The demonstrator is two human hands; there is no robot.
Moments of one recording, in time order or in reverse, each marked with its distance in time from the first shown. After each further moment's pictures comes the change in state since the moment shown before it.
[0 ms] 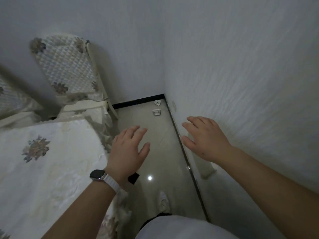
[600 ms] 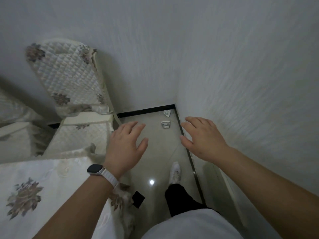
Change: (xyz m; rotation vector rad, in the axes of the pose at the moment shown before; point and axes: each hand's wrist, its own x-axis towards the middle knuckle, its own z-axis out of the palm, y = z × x) left_hand 0.218 -0.138 0.008 0.029 0.002 -0.057; right_hand 0.256 0.012 0.067 0.043 -0.048 -0.036
